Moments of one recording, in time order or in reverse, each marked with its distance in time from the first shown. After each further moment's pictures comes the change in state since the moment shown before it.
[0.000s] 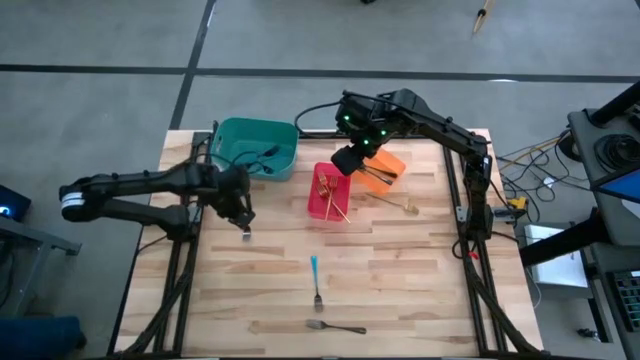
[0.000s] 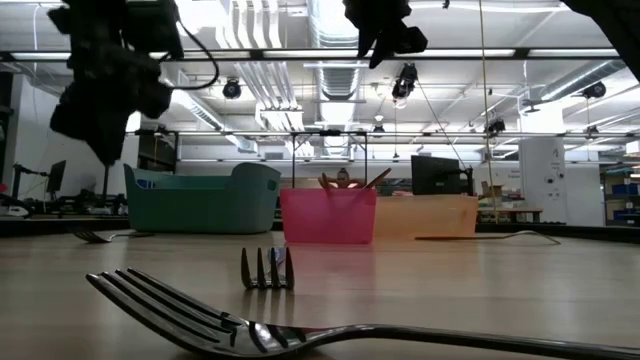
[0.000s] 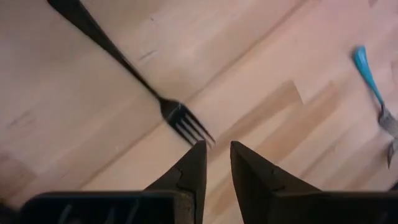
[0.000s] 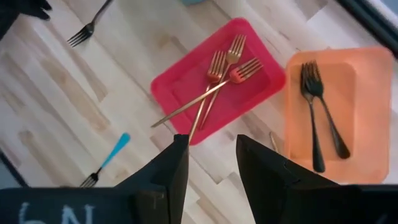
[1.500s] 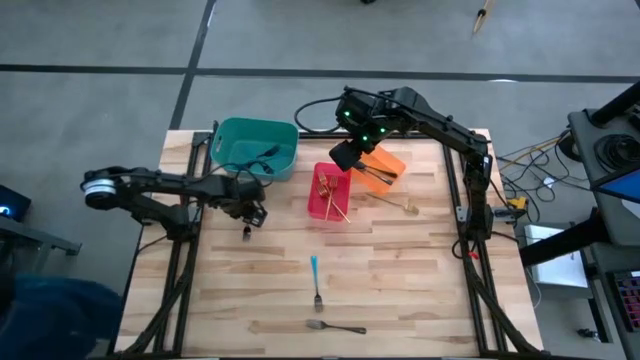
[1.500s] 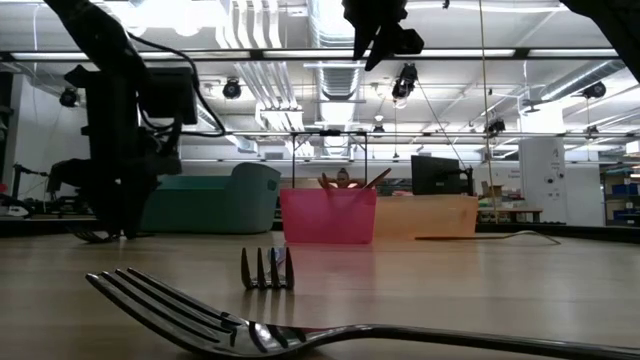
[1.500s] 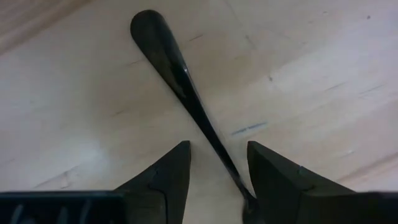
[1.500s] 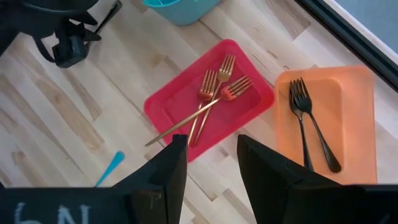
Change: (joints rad) left arm 0.000 0.296 -0.190 0.347 -0.293 -0.145; right arm -0.015 0.000 0.001 0.043 0.039 0.000
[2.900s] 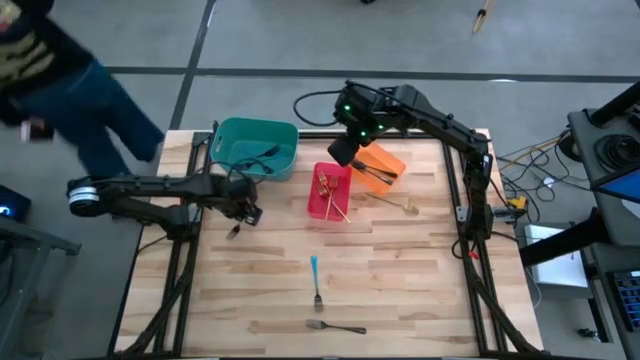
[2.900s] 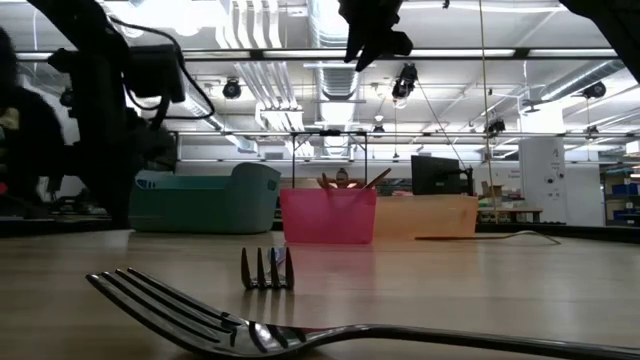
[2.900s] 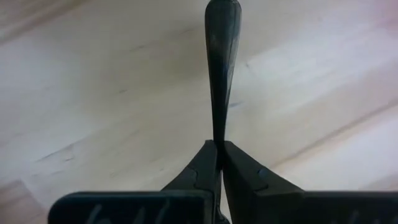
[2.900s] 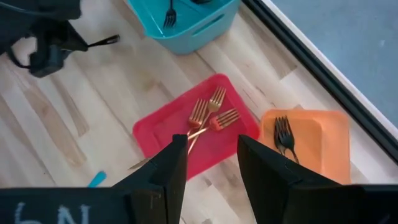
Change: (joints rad) left arm -0.001 -0.183 -0.005 -0.082 0.044 -0.027; right arm -0.022 0.000 0.000 0.086 0.052 -0.128
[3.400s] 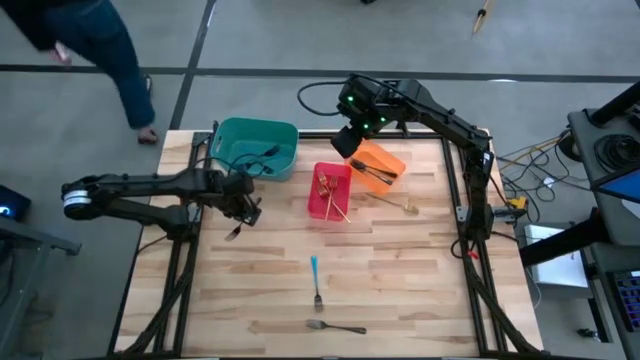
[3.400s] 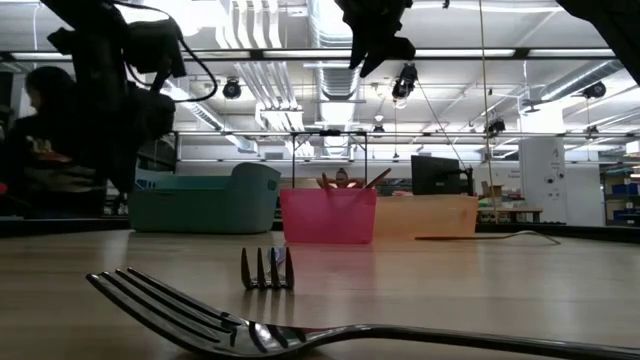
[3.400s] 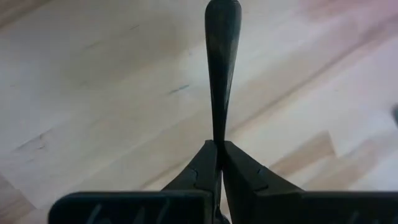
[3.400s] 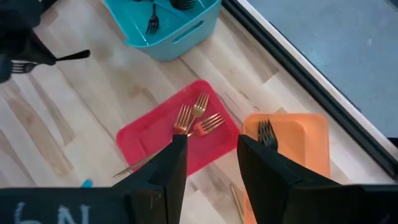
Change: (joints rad) left arm -0.005 -0.077 0.084 -0.089 0.116 0.050; right arm -0.052 0.000 0.000 0.000 -0.001 -0.031
